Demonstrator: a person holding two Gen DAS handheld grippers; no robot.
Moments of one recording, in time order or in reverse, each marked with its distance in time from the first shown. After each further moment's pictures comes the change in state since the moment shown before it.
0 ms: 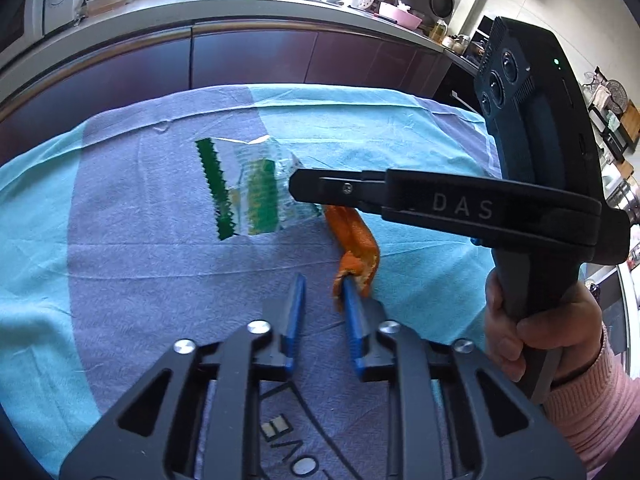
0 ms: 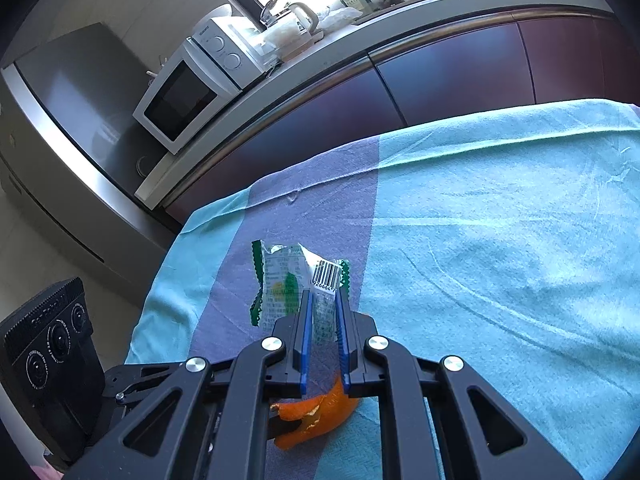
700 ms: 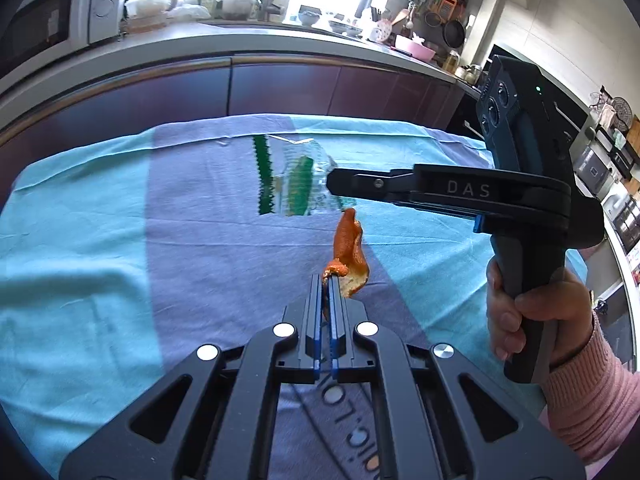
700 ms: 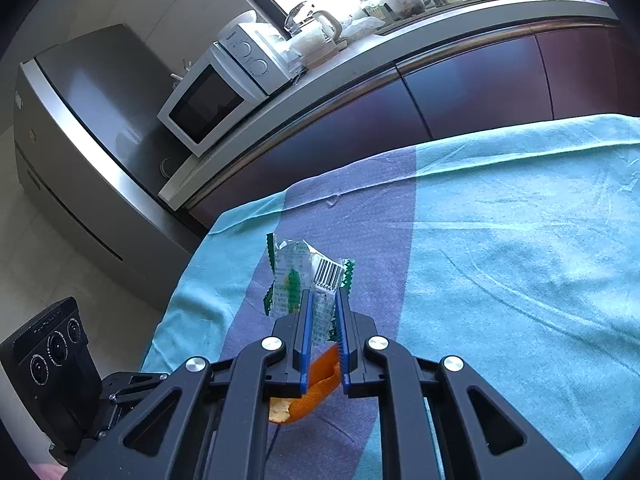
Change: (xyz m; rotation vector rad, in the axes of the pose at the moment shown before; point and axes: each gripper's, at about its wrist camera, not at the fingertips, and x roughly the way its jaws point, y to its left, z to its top) left arm -0.069 0.006 -0.037 -0.029 -0.133 0.088; right arm -0.014 0.025 -0.007 -0.032 -0.033 0.078
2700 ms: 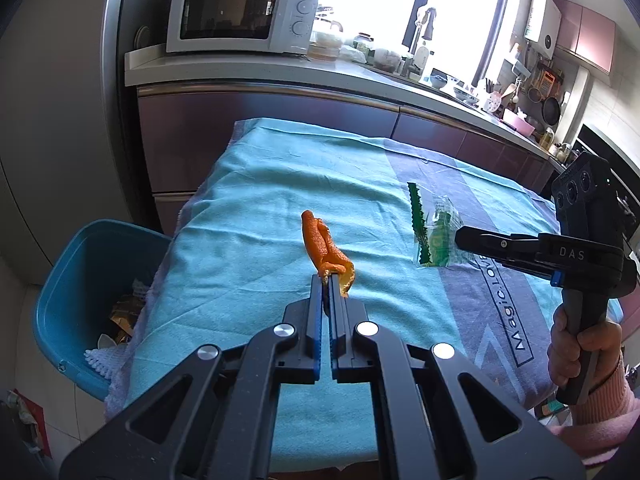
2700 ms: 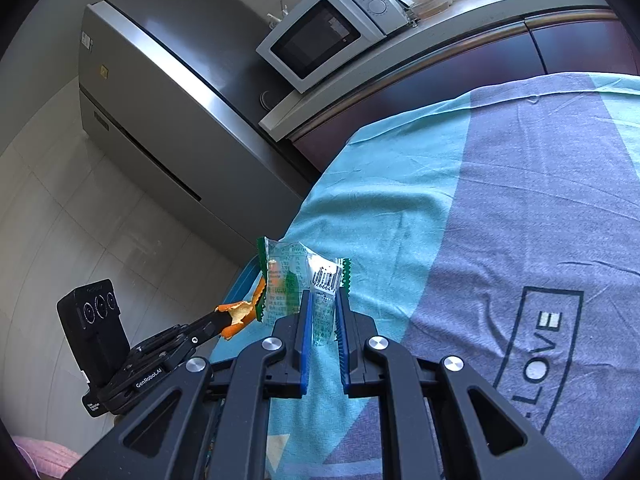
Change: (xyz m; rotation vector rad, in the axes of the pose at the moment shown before) left arm -0.200 0.127 -0.137 -0.268 -0.184 0.318; right arm 0.044 0.144 -0.100 -0.091 0.125 0.245
